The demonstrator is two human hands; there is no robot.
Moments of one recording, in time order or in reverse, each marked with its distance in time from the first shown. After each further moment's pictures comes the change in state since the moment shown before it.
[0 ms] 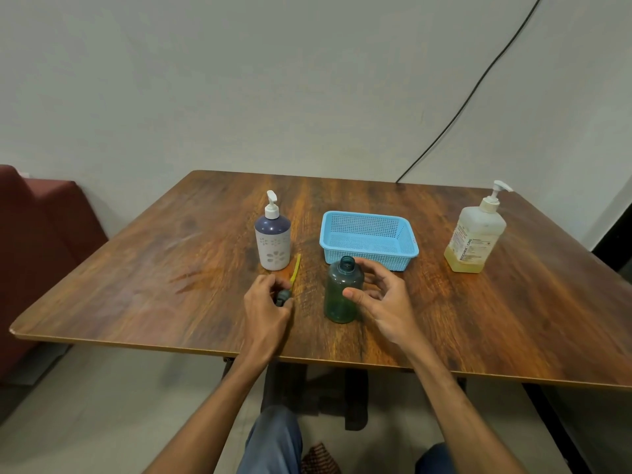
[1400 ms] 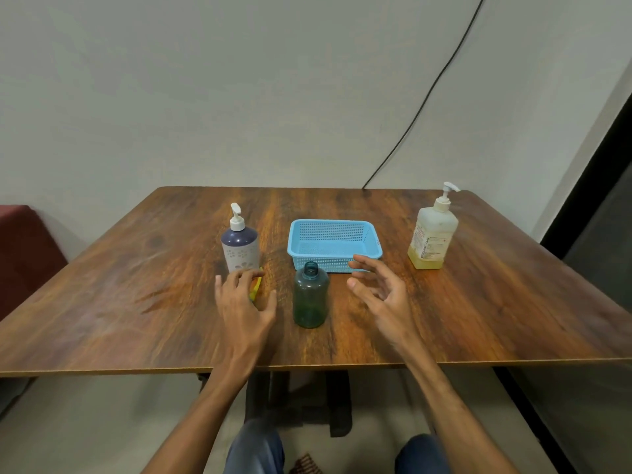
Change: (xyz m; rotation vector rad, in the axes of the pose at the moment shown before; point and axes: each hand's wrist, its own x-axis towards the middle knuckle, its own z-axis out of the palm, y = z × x) left_hand 0.001 0.031 0.006 0.127 0.118 0.113; right_hand -0.016 -0.008 -0.042 -0.007 0.169 -0.055
